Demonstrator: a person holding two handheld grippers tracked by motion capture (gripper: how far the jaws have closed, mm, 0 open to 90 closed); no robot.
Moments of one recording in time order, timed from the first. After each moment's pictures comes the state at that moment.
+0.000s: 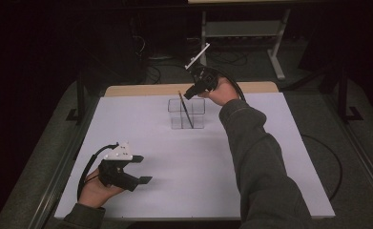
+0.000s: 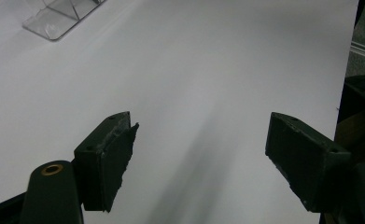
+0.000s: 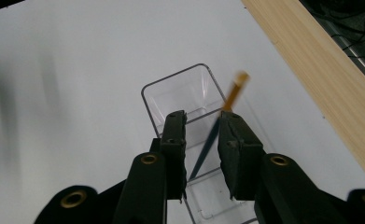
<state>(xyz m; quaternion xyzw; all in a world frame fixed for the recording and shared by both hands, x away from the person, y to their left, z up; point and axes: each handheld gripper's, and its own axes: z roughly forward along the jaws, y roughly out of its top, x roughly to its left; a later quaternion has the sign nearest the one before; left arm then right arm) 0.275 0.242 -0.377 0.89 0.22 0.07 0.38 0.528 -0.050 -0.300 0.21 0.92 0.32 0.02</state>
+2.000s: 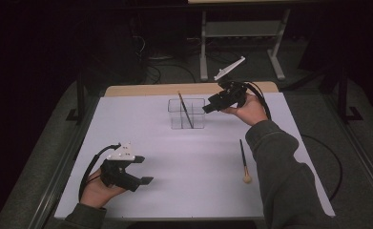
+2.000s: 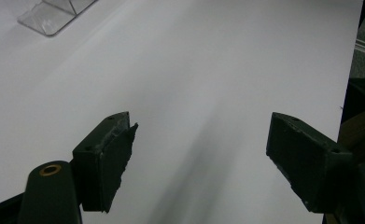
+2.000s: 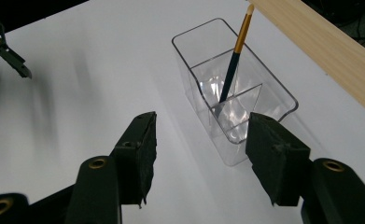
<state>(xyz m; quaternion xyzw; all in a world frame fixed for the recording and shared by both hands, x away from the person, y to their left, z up) 0.277 0.239 -0.380 0.90 0.23 0.07 0.37 0.467 -0.124 -0.309 0.24 0.89 0.38 0.02</state>
